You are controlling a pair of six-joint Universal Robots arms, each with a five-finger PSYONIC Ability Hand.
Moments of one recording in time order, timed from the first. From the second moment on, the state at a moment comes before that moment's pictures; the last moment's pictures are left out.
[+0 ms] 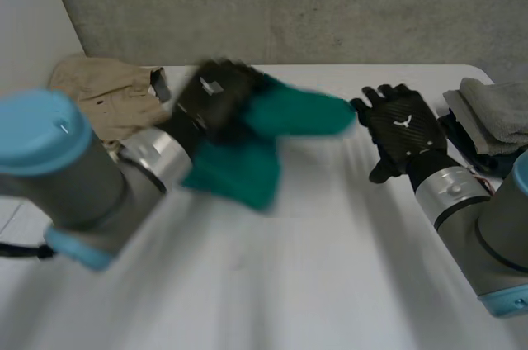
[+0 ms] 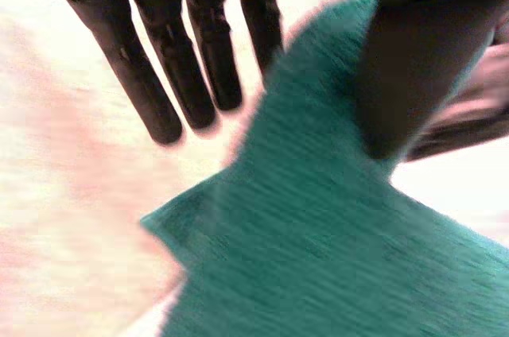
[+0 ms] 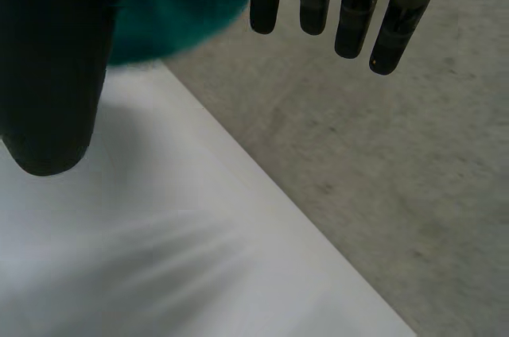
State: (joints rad) left arm 4.18 -1.93 -1.56 3.57 -1.24 3.30; right arm 1.91 -1.30 1.81 -0.51 1.36 2.72; left_hand 0.61 0.69 0.69 0.69 0.50; right_hand 0.20 0.22 0.21 0.23 0.06
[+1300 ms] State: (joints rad) left arm 4.01 -2.11 -1.68 3.41 -1.65 3.34; right arm 1.66 -1.08 1.68 -0.04 1.04 2.03; left_hand 0.48 0.47 0.47 0.47 0.30; right_hand 0.21 0.23 0.22 0.24 0.07
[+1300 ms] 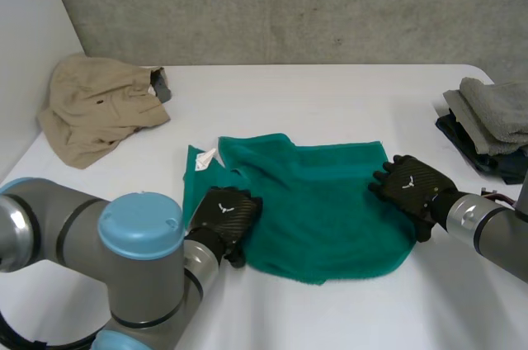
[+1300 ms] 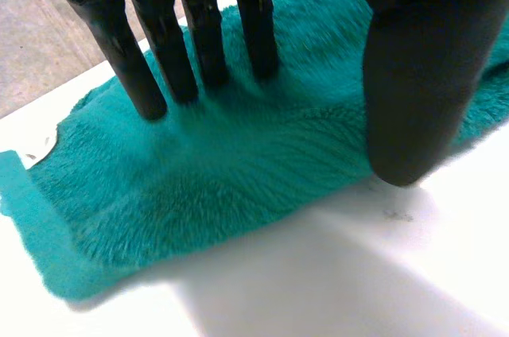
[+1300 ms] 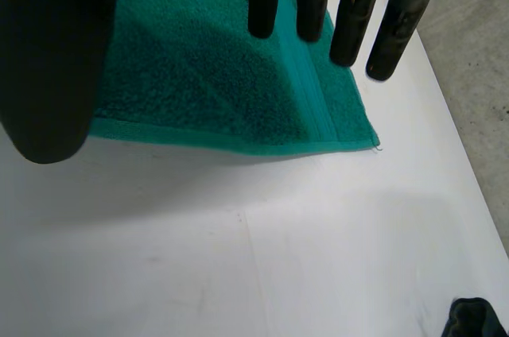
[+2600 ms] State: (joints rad) left arm 4.31 -2.26 -1.18 3.27 -1.57 3.41; right arm 2.03 -1.01 1.31 -0.02 1.24 2.67; left_hand 0.38 0.40 0.41 0.39 0.22; right_hand 0.25 0.28 0.29 0.29 0.12
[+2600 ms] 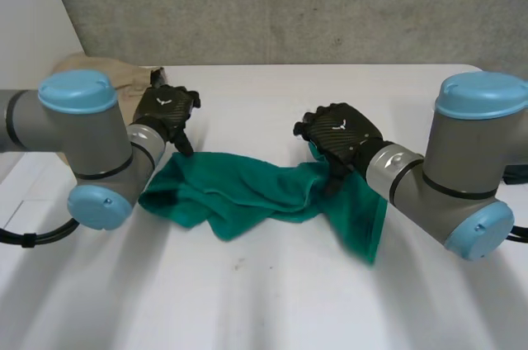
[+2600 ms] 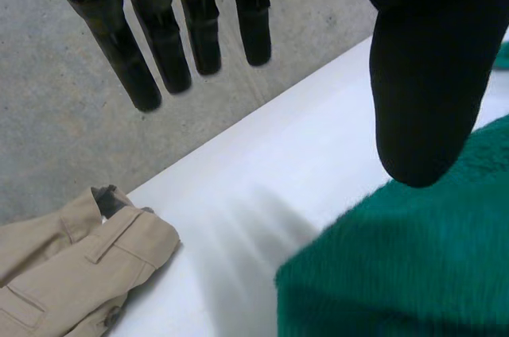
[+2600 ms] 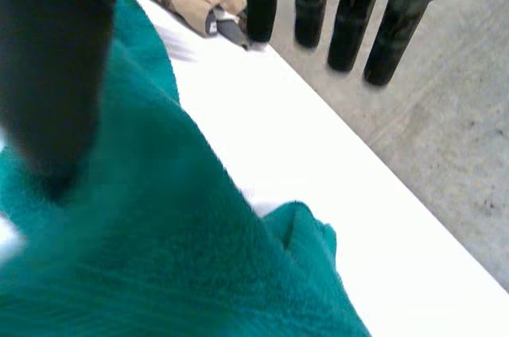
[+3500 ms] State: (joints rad) left arm 4.28 -2.21 -1.42 3.31 -1.57 3.43; right arm 2.01 -1.07 1.56 0.01 1.42 3.39; left_hand 0.46 0.46 0.46 0.46 0.29; right_hand 0.22 0.25 0.26 0.25 0.10
